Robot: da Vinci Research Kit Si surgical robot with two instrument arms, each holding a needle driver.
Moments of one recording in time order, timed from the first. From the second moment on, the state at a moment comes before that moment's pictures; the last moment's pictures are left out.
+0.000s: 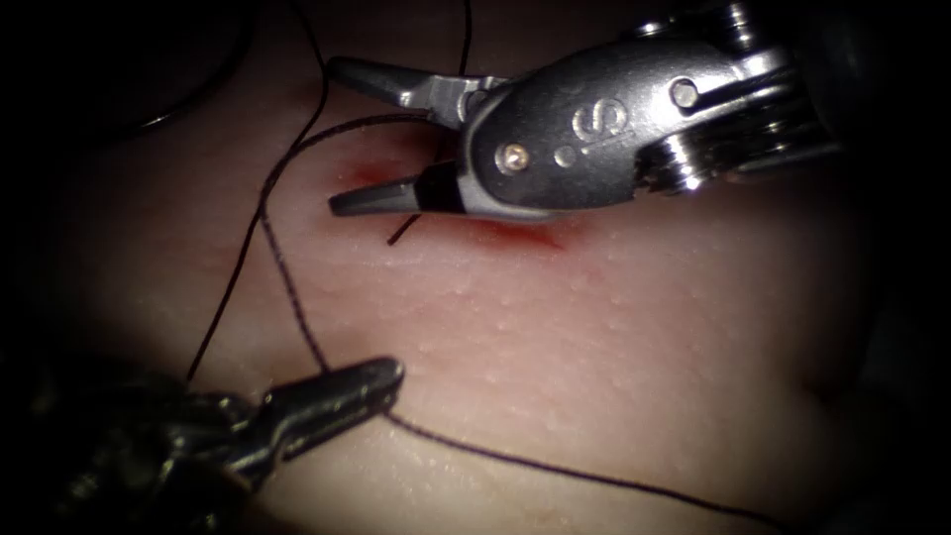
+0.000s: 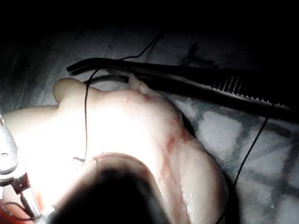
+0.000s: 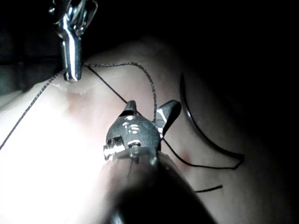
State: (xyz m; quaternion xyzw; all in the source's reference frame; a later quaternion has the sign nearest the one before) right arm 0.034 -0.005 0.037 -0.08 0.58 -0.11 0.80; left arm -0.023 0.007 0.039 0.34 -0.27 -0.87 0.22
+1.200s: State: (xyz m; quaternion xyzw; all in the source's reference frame) right arm 0.034 -0.006 0.035 -0.14 0.70 -0.24 0.66; left arm -0.023 0.007 0.038 0.38 -0.26 -0.86 0.22
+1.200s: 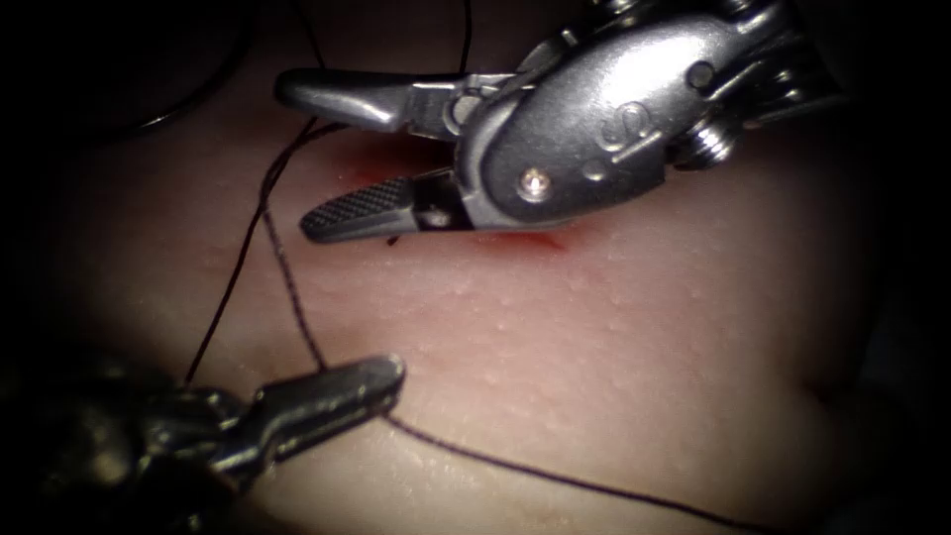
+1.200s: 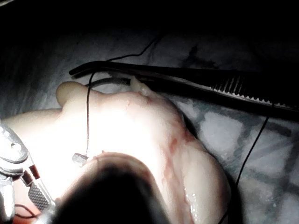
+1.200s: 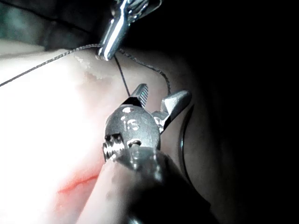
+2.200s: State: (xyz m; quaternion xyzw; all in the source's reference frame) right arm 0.035 -0.009 0.035 -0.12 0.72 -0.30 0.61; left arm -0.022 0.007 0.038 0.39 -0.25 -0.86 0.21
